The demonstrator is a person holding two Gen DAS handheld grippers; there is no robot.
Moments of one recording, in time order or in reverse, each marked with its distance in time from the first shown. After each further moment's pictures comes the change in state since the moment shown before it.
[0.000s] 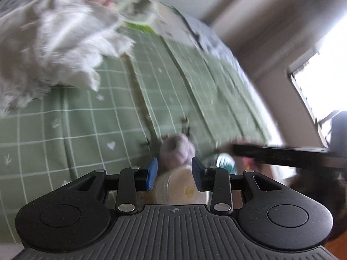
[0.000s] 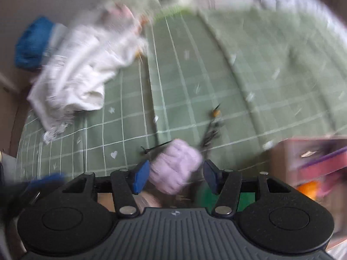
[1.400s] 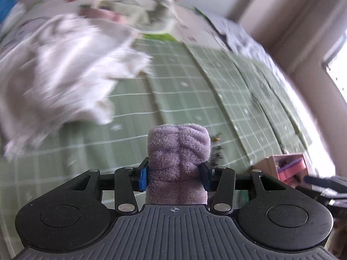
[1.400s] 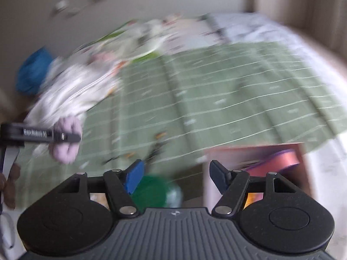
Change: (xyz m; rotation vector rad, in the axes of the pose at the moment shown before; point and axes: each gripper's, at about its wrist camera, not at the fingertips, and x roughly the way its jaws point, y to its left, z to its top) left arm 0.018 -0.018 0.035 -0.012 -0.046 0.233; right arm -0.048 -0.090 -0.039 0.003 -0.178 0.010
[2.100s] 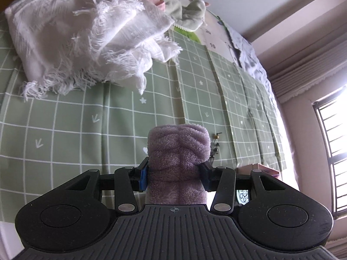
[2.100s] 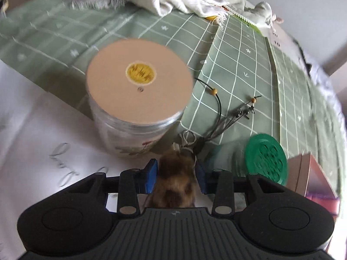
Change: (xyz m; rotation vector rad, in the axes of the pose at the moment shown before) left arm -0.029 0.069 -0.015 -0.255 0.052 -0.114; right arm 0.119 0.149 -0.113 -0.705 0.152 -0.178
